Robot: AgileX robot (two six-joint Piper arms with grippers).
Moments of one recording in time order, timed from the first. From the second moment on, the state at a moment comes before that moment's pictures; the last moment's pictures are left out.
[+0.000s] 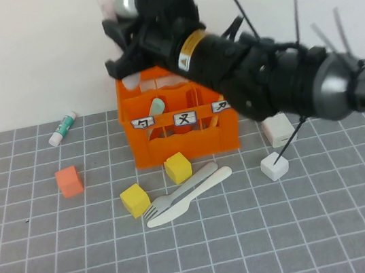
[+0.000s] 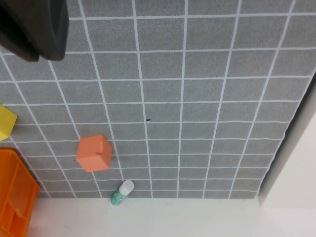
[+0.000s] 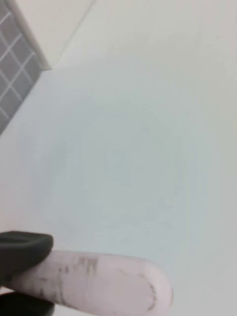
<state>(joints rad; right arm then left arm) 0.67 2.07 -1.64 -0.16 -0.34 0.14 0.04 -0.01 0.02 -0.06 0.37 -0.04</state>
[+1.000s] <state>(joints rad) 0.65 2.26 -1.77 -0.09 -0.23 -0.07 0.04 -0.01 0.02 -0.06 0.37 -0.04</state>
